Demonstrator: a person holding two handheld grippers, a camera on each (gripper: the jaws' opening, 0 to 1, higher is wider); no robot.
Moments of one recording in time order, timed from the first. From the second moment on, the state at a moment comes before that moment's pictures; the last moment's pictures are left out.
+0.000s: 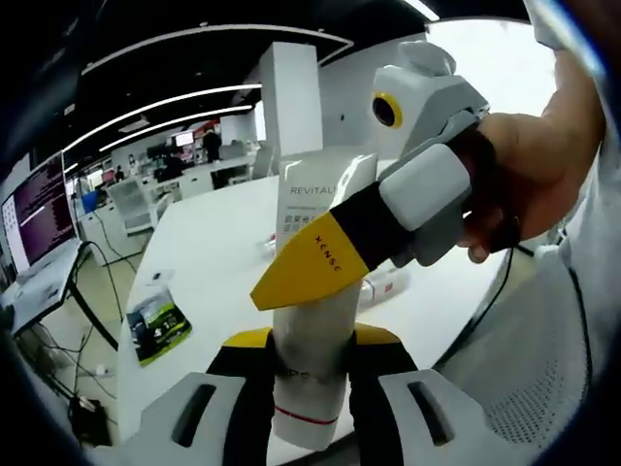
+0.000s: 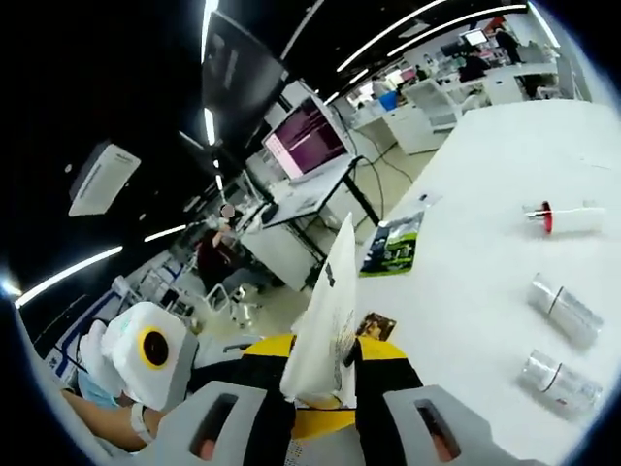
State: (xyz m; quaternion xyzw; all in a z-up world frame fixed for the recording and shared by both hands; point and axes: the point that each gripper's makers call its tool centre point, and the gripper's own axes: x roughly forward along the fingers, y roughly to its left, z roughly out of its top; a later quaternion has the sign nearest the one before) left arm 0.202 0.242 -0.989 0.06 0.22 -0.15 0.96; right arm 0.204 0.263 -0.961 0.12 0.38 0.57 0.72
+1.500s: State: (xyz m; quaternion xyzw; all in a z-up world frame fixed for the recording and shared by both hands) left arm 0.181 0.177 -0.964 -0.04 0.18 -0.34 0.92; right arm 0.140 0.221 -0.929 -0.18 0.18 0.87 0.43
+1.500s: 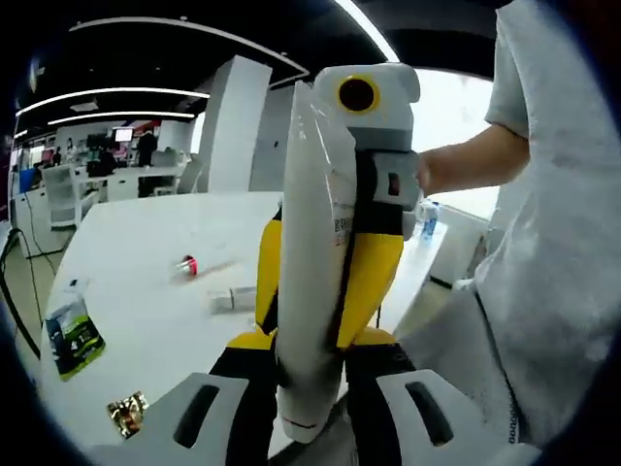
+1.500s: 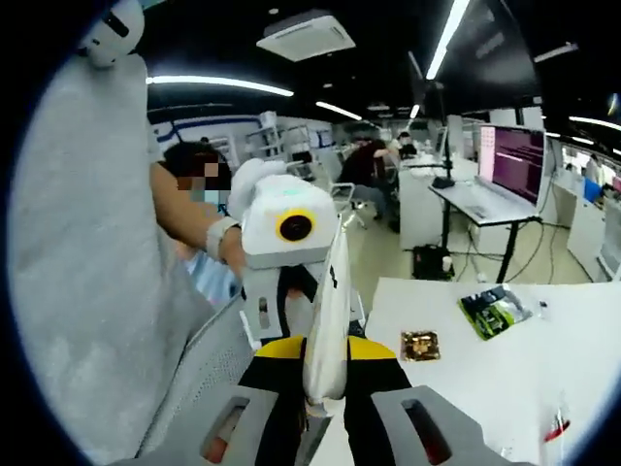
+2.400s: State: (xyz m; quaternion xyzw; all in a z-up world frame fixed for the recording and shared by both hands) left arm 0.197 0.237 -1.004 0.03 0.27 -0.15 0.95; right arm 0.194 0.264 -0.956 0.12 0.38 0.57 0.72
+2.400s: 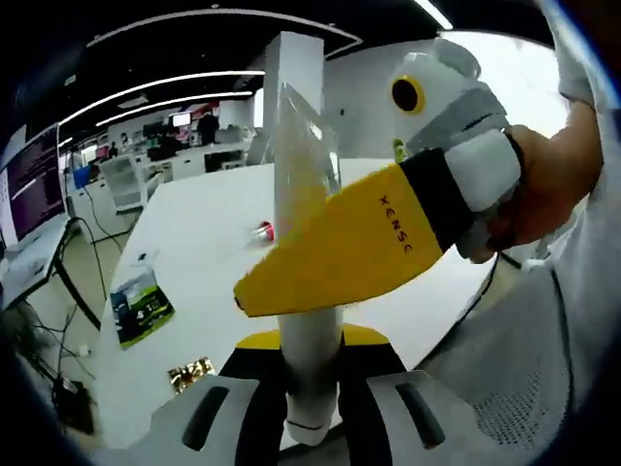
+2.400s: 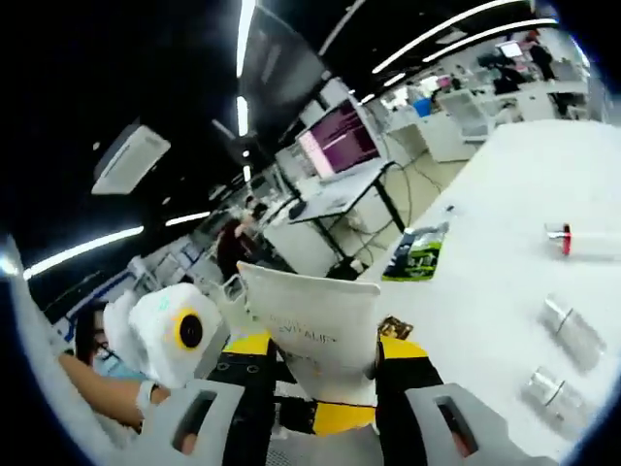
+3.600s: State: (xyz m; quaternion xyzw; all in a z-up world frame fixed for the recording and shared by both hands) left arm 0.204 0.259 -0.997 0.06 0.24 -0.10 0.96; right arm 0.191 0.286 -0.948 0.03 0.28 0.61 0.74
